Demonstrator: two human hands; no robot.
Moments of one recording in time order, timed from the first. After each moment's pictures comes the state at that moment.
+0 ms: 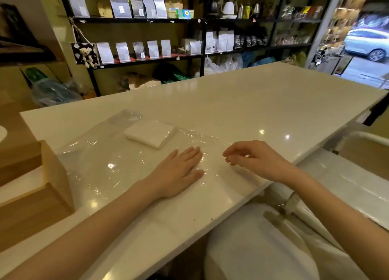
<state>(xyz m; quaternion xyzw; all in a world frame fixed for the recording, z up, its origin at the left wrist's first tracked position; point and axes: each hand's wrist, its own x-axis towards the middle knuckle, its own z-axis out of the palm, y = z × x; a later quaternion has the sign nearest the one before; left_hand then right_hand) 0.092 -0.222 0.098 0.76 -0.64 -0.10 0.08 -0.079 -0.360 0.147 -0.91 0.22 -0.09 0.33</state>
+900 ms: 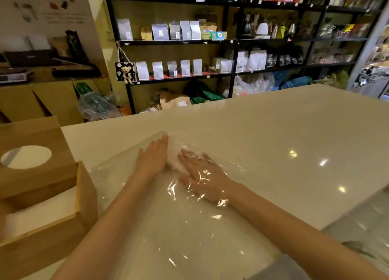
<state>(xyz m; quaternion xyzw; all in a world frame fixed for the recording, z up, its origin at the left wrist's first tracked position) 0.197 -0.219 0.129 0.91 -0.27 -0.10 0.29 0.083 -0.327 0.102 -0.99 0.04 -0.03 0.10</state>
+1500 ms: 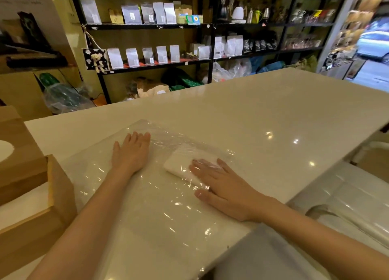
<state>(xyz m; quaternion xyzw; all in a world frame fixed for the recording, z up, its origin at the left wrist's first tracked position) 0.225 -0.219 0.092 0.94 -0.33 -0.03 0.09 -0.017 -0.323 0.104 -0.99 0.05 -0.02 0.13</state>
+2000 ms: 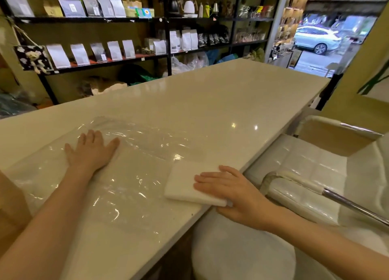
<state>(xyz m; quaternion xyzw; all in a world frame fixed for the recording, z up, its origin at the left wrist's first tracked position) 0.221 -0.219 0.089 0.95 -0.31 -0.03 0.06 -0.131 -0.312 0.088 -0.97 0.07 -0.17 0.14</state>
